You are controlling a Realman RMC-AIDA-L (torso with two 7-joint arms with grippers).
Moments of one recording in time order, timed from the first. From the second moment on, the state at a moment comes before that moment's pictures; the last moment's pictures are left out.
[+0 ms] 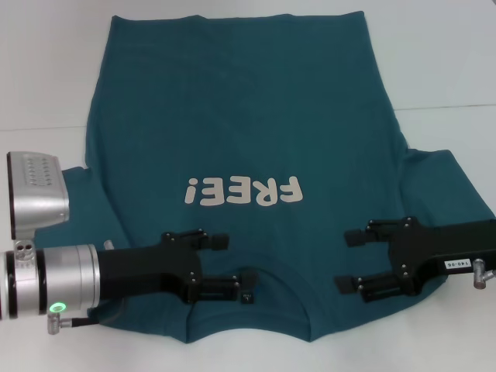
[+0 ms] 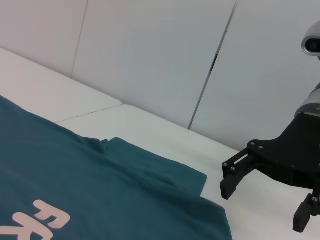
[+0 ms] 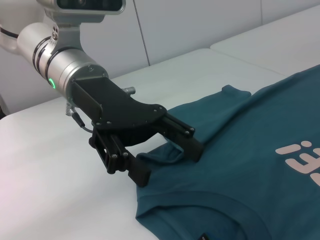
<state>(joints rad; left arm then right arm) -0.53 -2.04 -1.82 -0.57 -1.64 1.30 -1.43 0.52 2.07 -0.73 -0.86 -2.16 -1.65 1.51</state>
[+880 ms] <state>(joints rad) -0.39 -1.99 -2.18 -0.70 -1.61 1.20 -1.67 0.51 2.07 -0.71 -0.87 -2.16 -1.65 1.52</state>
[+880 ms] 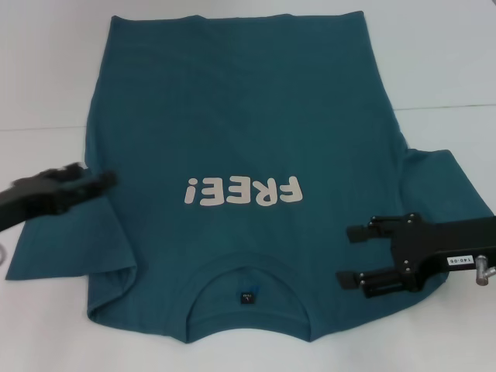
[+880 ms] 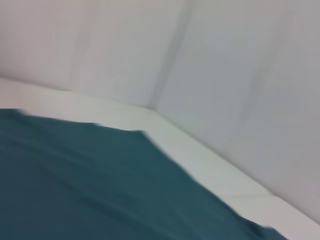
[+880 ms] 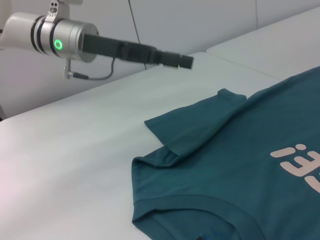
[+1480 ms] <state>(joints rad) -0.48 -1.92 -2.32 -0.73 -1.02 1.11 -2.29 0.54 2.08 -0.71 -0.87 -2.16 -1.64 1.51</state>
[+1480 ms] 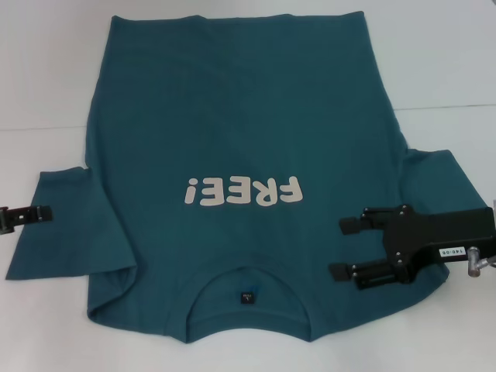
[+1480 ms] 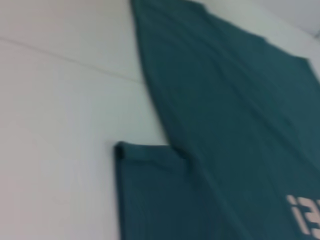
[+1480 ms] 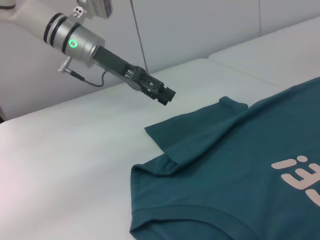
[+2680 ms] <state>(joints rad) -0.61 -1.94 -2.31 -0.58 -0.83 0.88 -2.30 0.56 2.07 -0.72 -0.87 -2.16 -1.63 1.53</state>
